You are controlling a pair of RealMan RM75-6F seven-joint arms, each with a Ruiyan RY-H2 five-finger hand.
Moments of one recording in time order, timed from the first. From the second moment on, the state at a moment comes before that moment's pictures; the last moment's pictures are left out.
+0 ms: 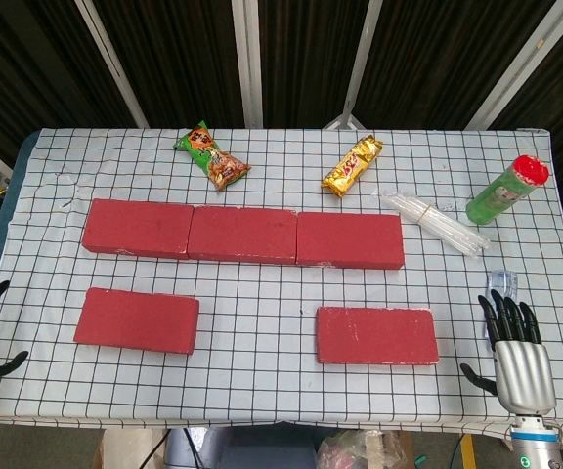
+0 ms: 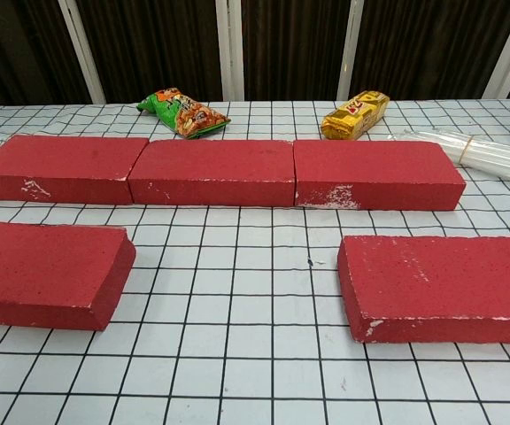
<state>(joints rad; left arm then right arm) -0.02 -1.10 -0.03 -1.70 1.51 1.56 0.13 0.00 -1.24 0.04 -1.80 -1.53 1.55 -0.34</state>
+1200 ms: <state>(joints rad) -0.01 -1.09 -0.02 -1.72 1.51 1.55 0.15 0.09 -1.09 -0.01 -1.95 -1.46 1.30 -0.32</state>
